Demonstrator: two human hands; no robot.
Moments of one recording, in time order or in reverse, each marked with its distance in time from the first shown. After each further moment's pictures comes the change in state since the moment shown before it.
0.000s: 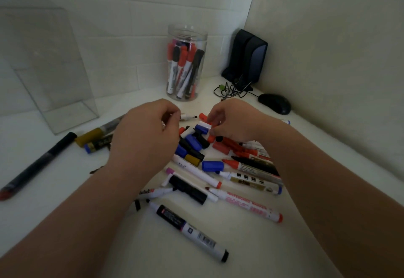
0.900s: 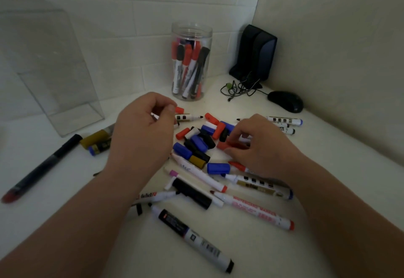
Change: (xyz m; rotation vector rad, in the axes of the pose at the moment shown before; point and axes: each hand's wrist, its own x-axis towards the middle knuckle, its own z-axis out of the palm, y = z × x) left_hand 0.000 0.008 -0.002 -0.254 0.081 -0.189; right_hand -0.064 0.014 0.021 -0.045 0.184 -0.048
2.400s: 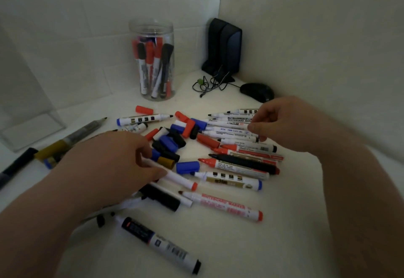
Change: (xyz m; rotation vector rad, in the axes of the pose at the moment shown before) left_hand -0.002 0.011 -0.006 0.793 -0.698 0.092; right_hand -0.026 0.063 -0.062 0.157 0.067 0.296
